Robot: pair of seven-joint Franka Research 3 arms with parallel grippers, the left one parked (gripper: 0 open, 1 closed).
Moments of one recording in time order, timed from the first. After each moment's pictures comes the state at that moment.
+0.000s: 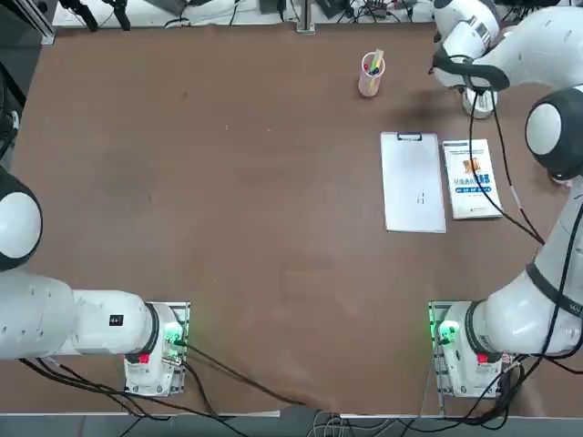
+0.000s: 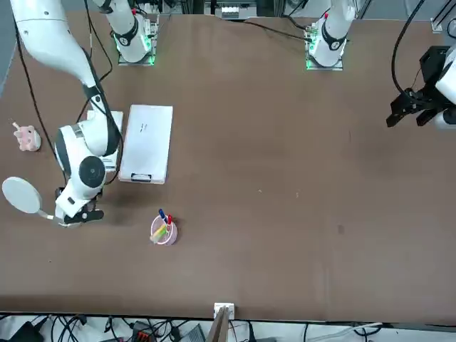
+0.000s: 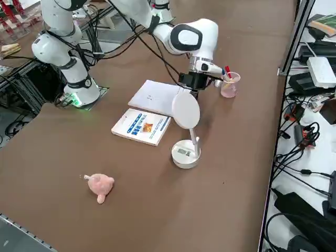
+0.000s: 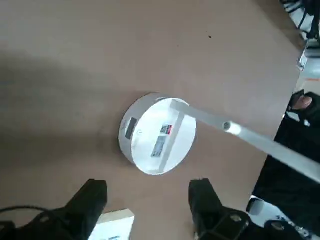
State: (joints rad) arm 0.03 0.58 0.07 -1.67 -0.82 2.00 0.23
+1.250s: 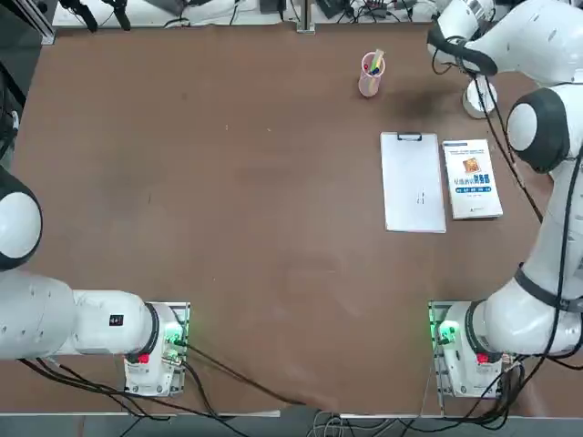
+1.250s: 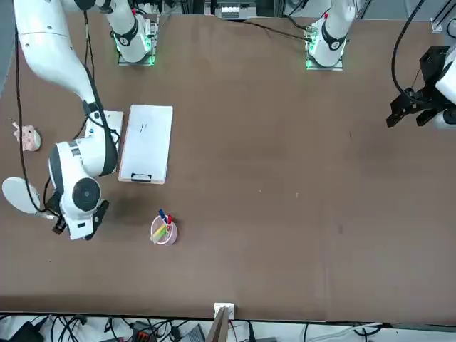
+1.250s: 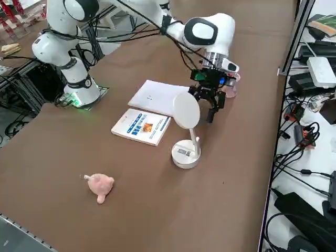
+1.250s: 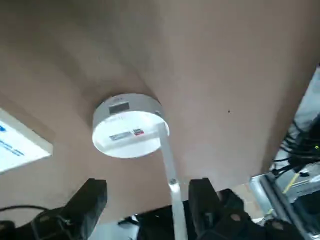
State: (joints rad) arm 0.07 0.73 0.07 -1.37 -0.87 1.83 -0.78
